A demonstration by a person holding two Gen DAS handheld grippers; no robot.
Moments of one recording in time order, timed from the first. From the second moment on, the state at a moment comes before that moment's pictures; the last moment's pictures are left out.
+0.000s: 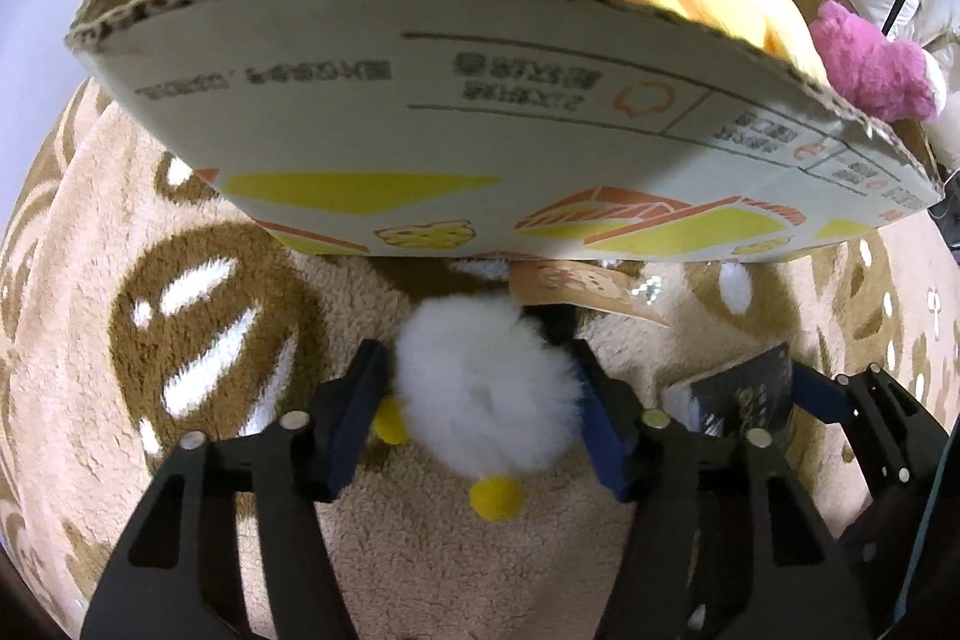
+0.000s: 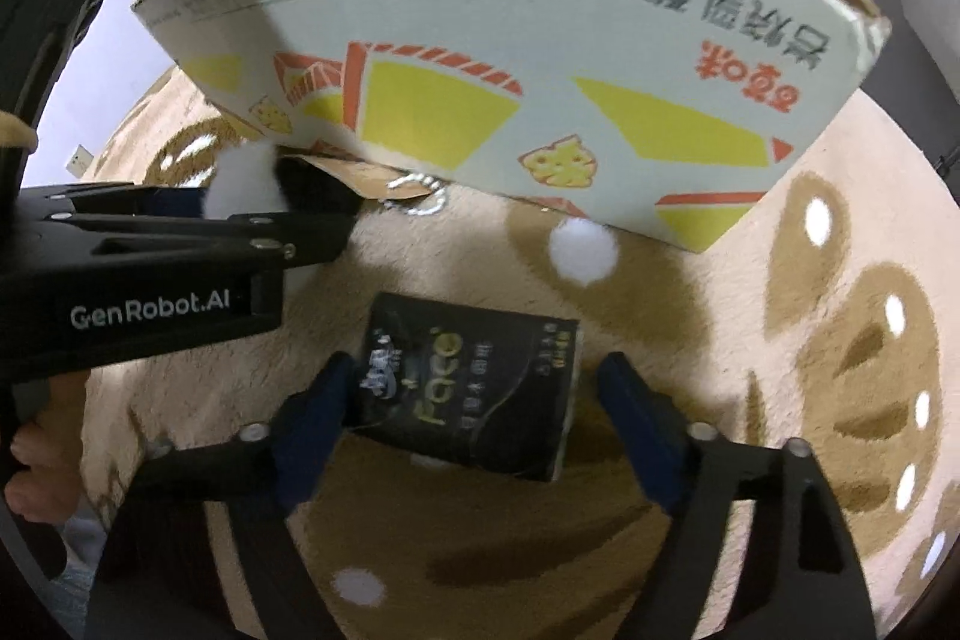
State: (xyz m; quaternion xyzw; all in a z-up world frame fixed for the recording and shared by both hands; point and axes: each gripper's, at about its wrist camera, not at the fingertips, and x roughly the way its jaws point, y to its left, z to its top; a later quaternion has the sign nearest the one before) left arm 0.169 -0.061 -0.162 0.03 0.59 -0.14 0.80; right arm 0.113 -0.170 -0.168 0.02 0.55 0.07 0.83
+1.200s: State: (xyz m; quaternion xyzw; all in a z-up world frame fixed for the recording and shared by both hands) left arm 0.080 -0.031 -0.008 0.06 0.36 -0.16 0.92; right arm 0.076 -0.210 -0.032 0.04 0.38 0.05 0.92
